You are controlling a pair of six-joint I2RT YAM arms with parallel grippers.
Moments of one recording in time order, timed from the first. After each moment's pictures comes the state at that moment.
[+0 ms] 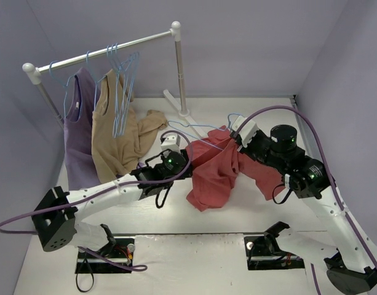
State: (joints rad) left arm -0.96 1.36 0.92 -0.20 -0.43 -0.84; right arm 0.56 0.92 1.21 -0.65 -0.06 -0.57
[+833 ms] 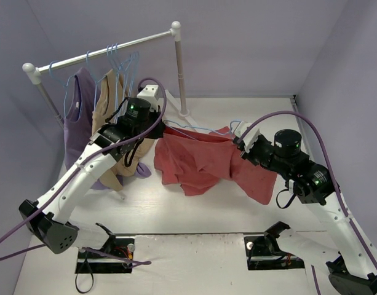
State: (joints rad) left arm -0.60 1.35 1.50 -0.69 -0.14 -0.37; right arm 0.56 0.87 1.18 -0.66 -0.14 -0.55
